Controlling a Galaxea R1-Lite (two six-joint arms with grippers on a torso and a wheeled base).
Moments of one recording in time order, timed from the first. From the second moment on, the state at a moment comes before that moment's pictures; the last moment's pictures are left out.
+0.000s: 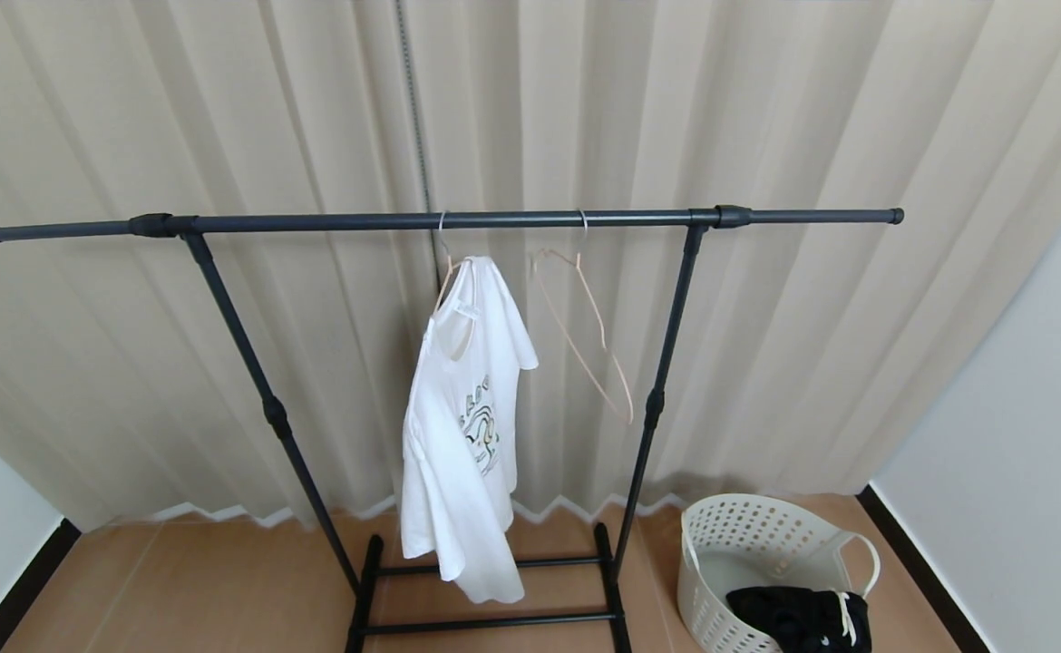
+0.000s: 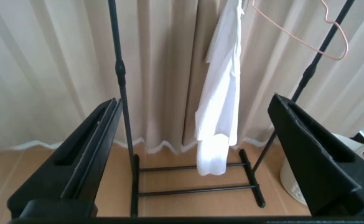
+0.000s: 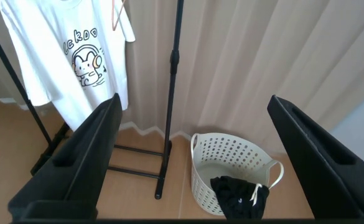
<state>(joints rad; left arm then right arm) -0.01 0.00 0.00 -0.03 -0.04 -0.03 0.00 0.00 -0.02 0.04 0.16 -0.06</state>
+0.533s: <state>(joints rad) -0.01 0.00 0.00 -0.03 -0.04 -0.04 0.00 0.00 -0.02 0.04 0.16 -0.06</state>
